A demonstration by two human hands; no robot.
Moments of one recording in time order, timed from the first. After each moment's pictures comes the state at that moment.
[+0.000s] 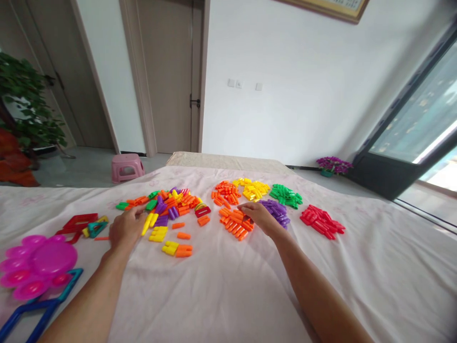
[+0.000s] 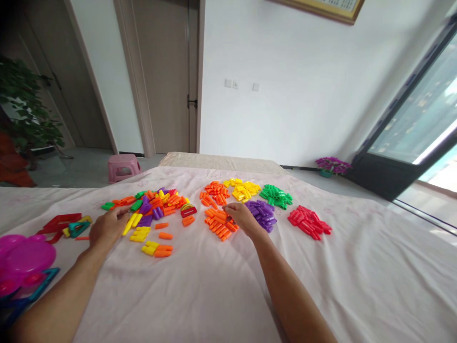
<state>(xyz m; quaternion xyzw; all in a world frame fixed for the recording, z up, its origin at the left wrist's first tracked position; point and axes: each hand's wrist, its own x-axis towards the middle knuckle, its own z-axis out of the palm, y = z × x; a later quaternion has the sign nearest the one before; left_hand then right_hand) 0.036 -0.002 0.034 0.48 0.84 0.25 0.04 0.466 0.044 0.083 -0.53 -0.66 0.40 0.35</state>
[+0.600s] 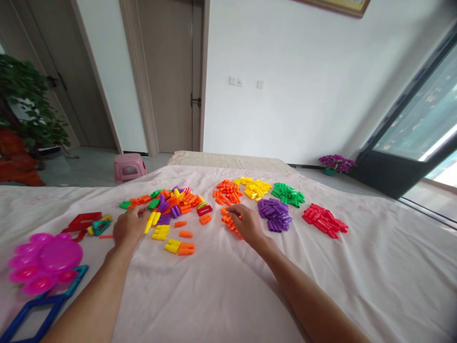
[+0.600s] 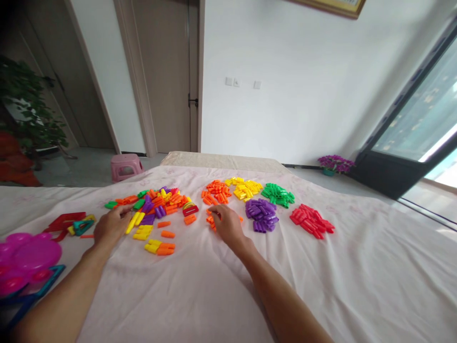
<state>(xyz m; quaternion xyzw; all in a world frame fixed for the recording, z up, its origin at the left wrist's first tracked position) 0.035 -0.001 0.033 0.48 0.84 0.25 0.05 0.416 0.004 0.080 -0.47 -0.78 0.16 0.38</state>
